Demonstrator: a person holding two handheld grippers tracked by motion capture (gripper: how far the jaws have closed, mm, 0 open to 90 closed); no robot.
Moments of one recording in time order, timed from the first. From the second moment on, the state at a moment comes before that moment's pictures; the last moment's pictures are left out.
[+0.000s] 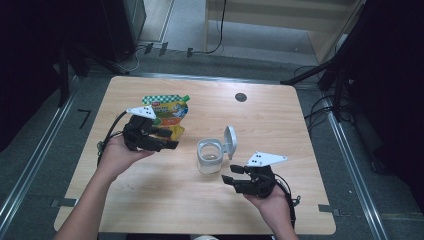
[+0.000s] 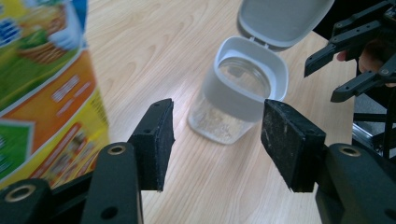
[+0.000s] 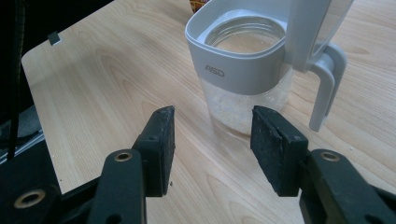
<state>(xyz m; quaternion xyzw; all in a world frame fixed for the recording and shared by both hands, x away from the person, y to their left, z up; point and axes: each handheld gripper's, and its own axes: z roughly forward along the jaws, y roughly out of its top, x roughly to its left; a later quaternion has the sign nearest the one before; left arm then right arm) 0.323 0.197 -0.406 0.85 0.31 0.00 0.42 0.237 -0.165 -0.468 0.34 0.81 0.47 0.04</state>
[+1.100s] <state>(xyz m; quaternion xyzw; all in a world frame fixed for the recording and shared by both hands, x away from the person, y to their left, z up) 0.358 0.266 -0.429 0.82 0.40 0.04 0.41 0.227 -0.161 -0.471 0.32 0.82 0.46 0.04</state>
